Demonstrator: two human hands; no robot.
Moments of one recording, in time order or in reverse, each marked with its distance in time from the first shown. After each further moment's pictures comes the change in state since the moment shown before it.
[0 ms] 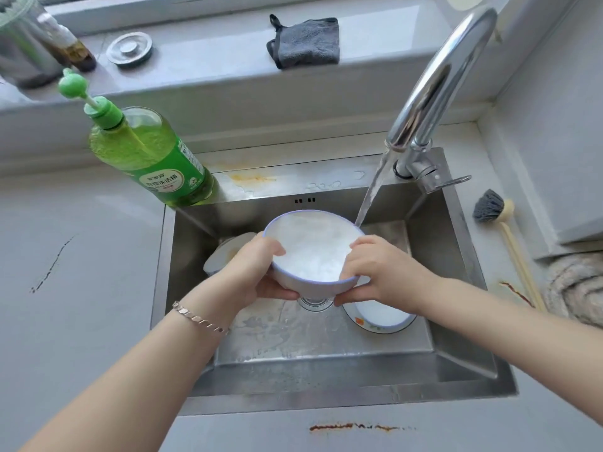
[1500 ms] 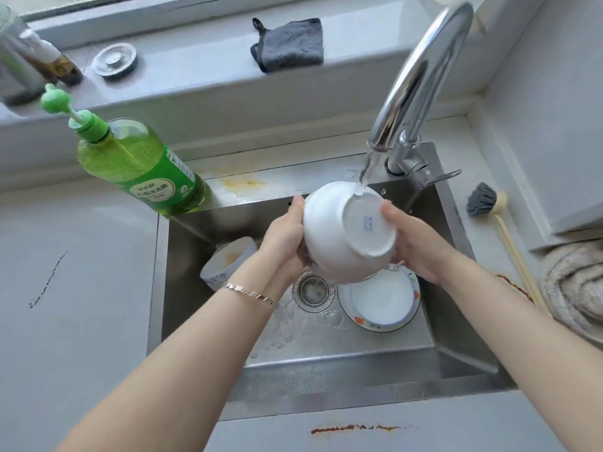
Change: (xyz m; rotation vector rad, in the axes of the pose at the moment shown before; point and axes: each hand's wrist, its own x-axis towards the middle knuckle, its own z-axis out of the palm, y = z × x) left_hand 0.030 0.021 0.057 -0.321 0.078 0.142; right_hand -0.007 0.028 -0.028 1.197 0.233 0.956
